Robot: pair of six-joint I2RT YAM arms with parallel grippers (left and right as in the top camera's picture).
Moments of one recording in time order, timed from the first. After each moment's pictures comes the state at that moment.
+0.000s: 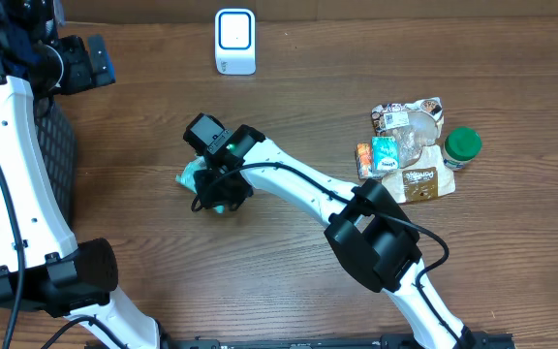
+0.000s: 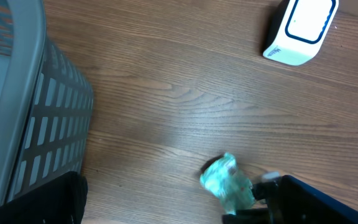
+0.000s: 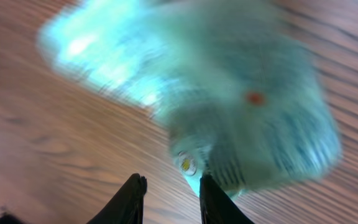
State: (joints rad) left arm 0.23 1.90 2.37 -1.53 0.10 -0.07; right arm 0.86 2.33 1.93 -0.94 -0.30 0.59
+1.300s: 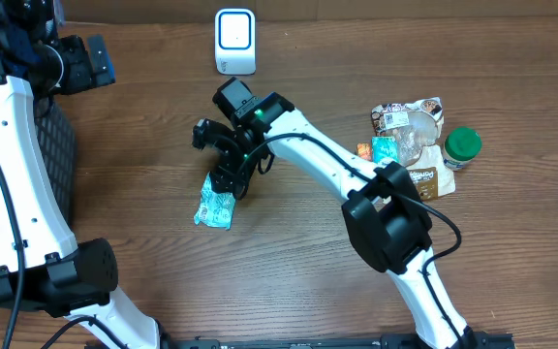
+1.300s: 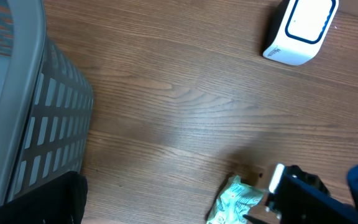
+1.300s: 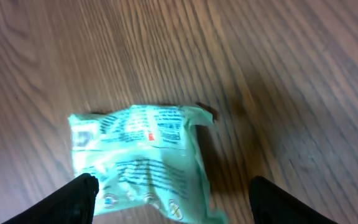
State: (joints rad) left arm 0.23 1.90 2.37 -1.53 0.10 -0.07; right arm 0.72 2.36 2.01 -0.95 -0.42 -0.41
